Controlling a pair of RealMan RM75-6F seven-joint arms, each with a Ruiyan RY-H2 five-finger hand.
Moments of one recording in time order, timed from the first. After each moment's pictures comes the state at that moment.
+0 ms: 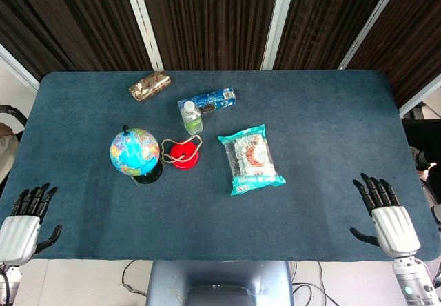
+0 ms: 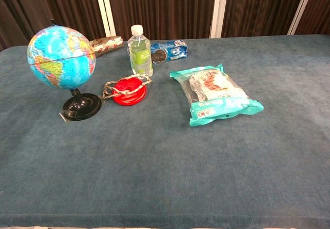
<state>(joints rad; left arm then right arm) -0.07 -1.16 0.00 -1.58 1.56 1.50 0.09 0.07 -1.13 0.00 -1.64 -1.61 1.48 -0.09</state>
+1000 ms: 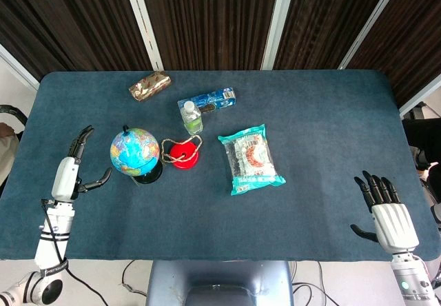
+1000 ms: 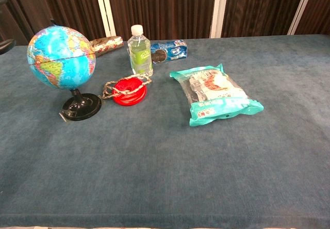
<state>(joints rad) -0.39 -1.45 -0.26 -1.39 1.44 1.35 -0.50 0.08 -1.16 0.02 -1.64 -1.56 1.46 -0.13</state>
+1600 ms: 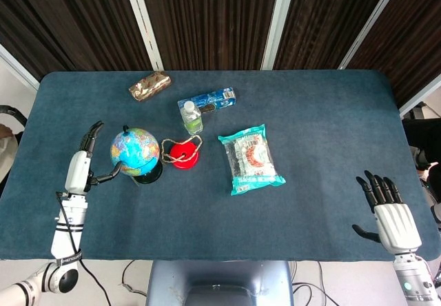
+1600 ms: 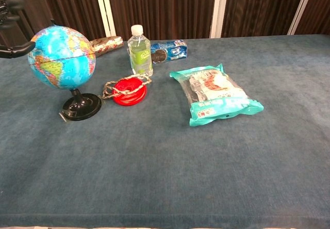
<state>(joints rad) -0.45 -1.53 -0.29 -1.33 1.37 1.31 -0.46 0.08 -1.14 0.02 -1.64 -1.56 1.47 -0.11</state>
